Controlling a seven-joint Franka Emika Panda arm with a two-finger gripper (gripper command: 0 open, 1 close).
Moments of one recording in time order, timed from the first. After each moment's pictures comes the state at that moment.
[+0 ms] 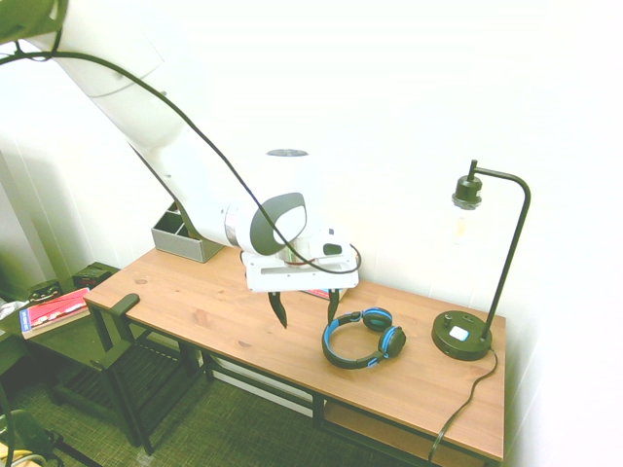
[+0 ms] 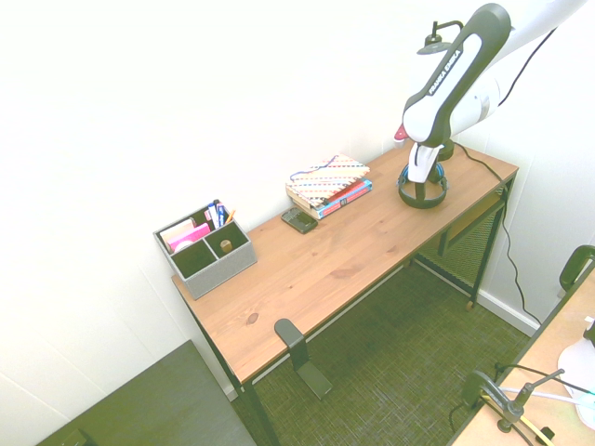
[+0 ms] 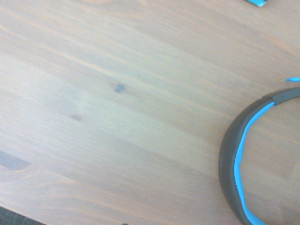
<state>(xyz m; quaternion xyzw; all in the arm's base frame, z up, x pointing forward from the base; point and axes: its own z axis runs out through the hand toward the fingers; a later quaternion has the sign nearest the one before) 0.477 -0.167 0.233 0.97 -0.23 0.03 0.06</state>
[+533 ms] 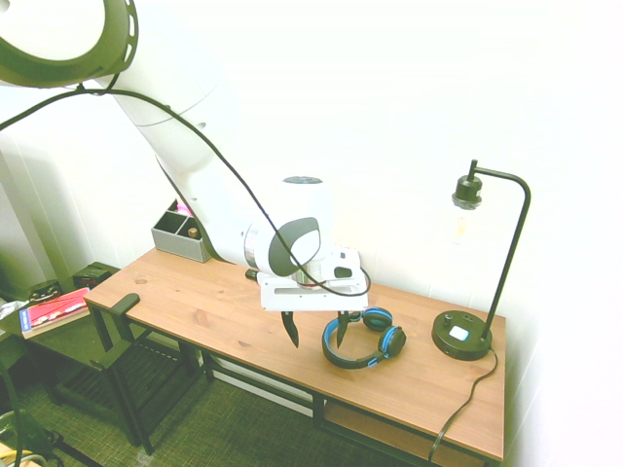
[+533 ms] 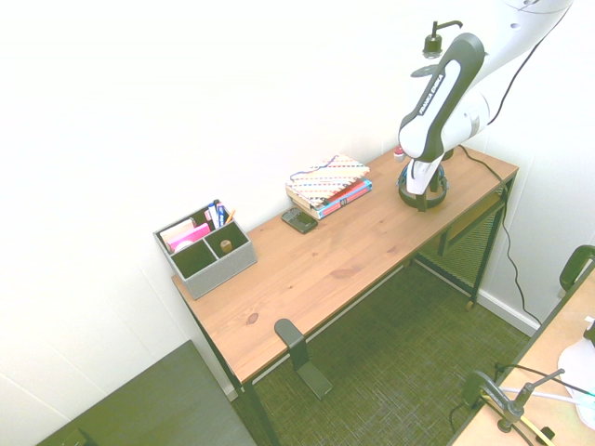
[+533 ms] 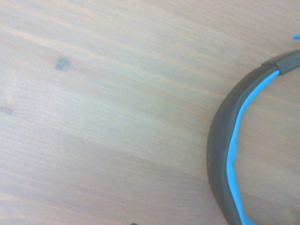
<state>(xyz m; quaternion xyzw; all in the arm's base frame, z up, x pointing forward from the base) 0.492 -0.178 0.194 0.97 -0.25 0.01 0.07</state>
